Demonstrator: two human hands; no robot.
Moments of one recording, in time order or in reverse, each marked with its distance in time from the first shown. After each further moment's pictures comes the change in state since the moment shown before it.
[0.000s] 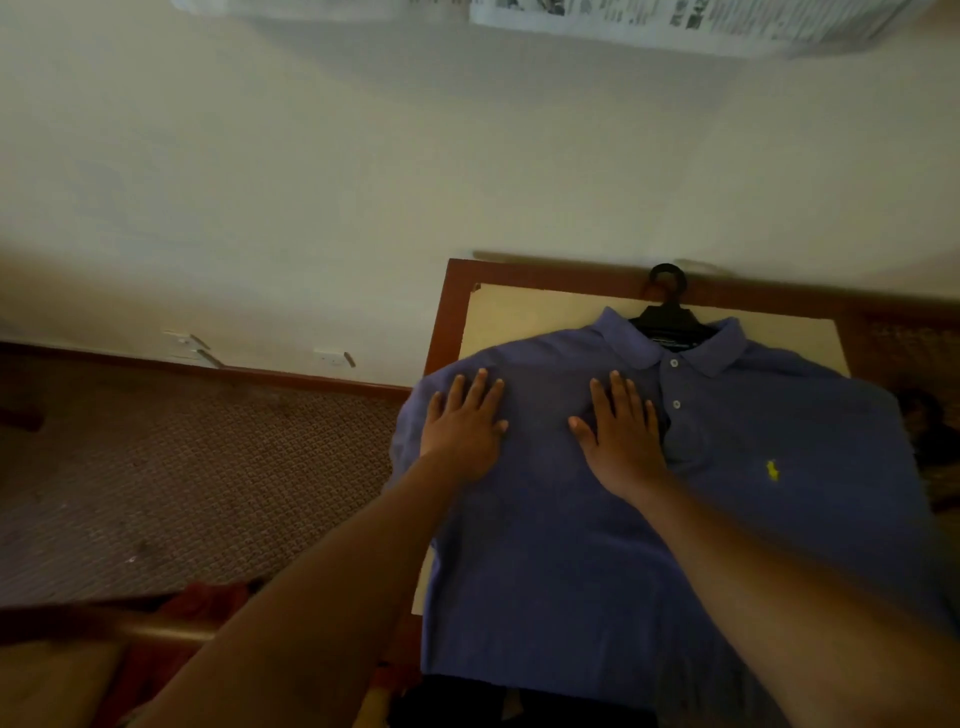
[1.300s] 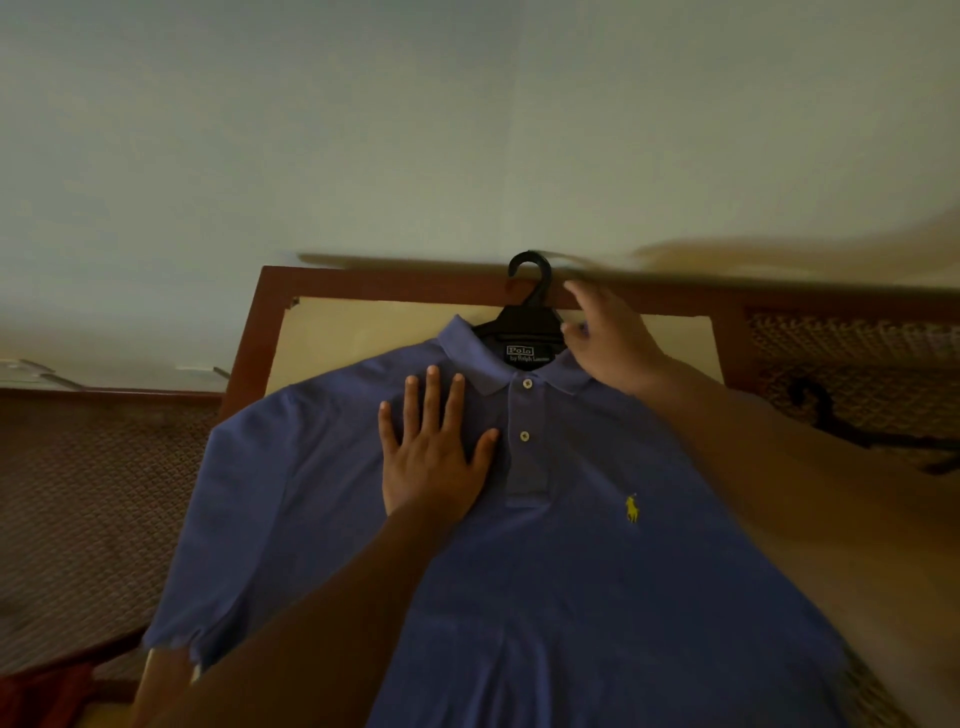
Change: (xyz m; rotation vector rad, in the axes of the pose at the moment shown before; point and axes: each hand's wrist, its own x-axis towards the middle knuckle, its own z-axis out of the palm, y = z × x) left_hand 0.074 0.163 0.035 -0.022 0.232 -0.126; right_hand 0.130 0.163 -0.111 0.195 0.166 -0.143
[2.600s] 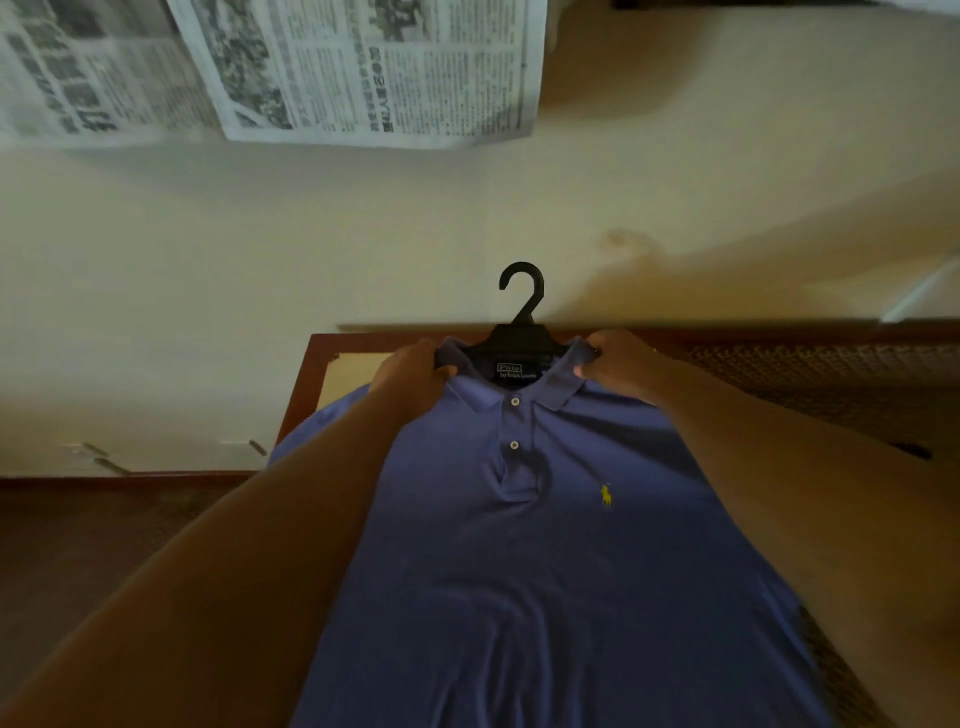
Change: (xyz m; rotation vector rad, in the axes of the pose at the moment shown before) left_hand 0.036 -0.014 -0.132 -0.221 0.026 0.171; right_hand -0.085 -0.033 -0.087 0.256 -0.153 0.244
